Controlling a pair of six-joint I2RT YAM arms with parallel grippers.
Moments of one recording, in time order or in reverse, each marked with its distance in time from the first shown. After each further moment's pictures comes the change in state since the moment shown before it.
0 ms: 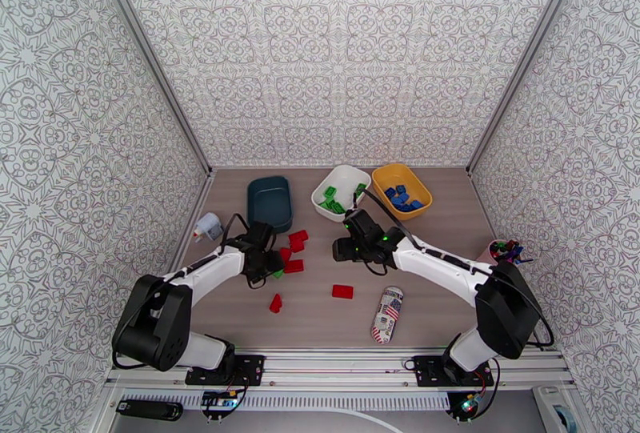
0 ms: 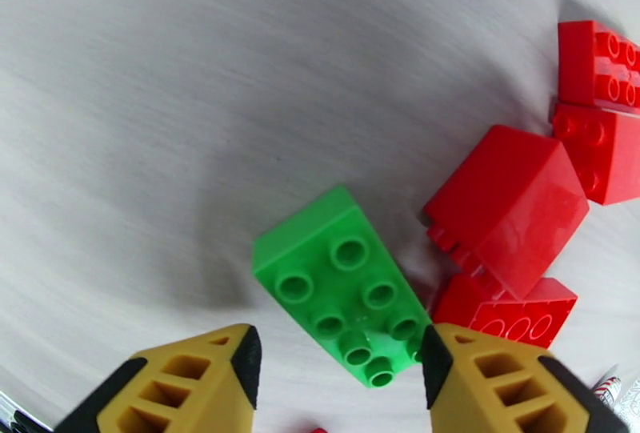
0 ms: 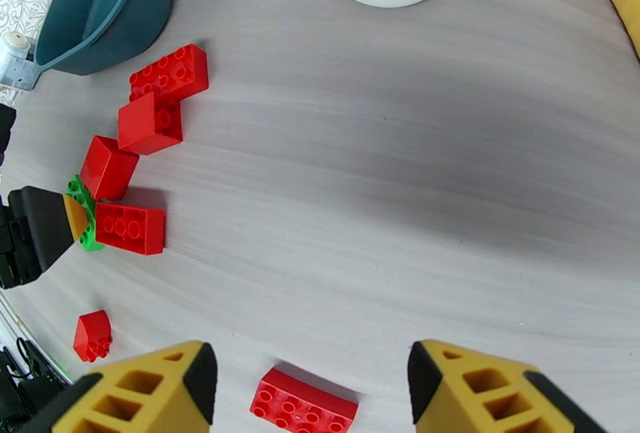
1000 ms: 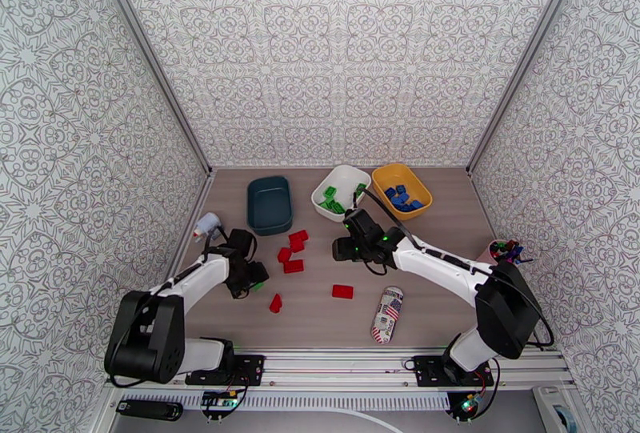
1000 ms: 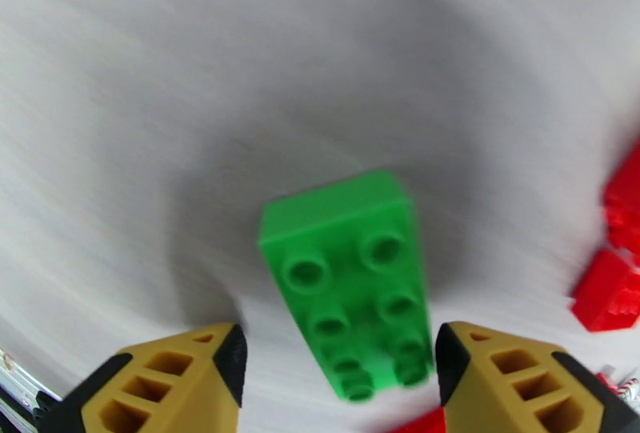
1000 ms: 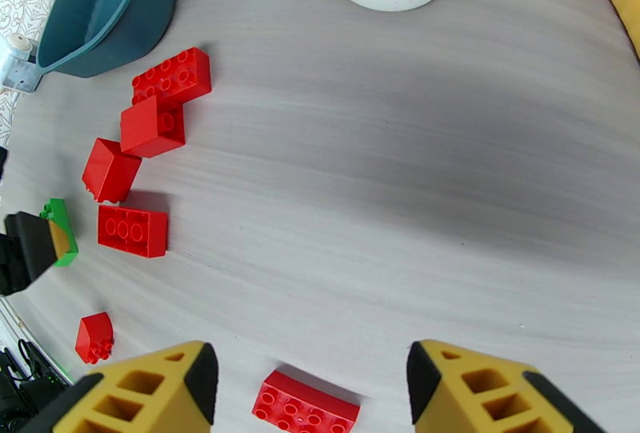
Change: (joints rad) left arm 0.156 -0.057 -0.093 -0.095 0.003 0.081; right arm 0.000 0.000 0.000 0.008 0.000 0.000
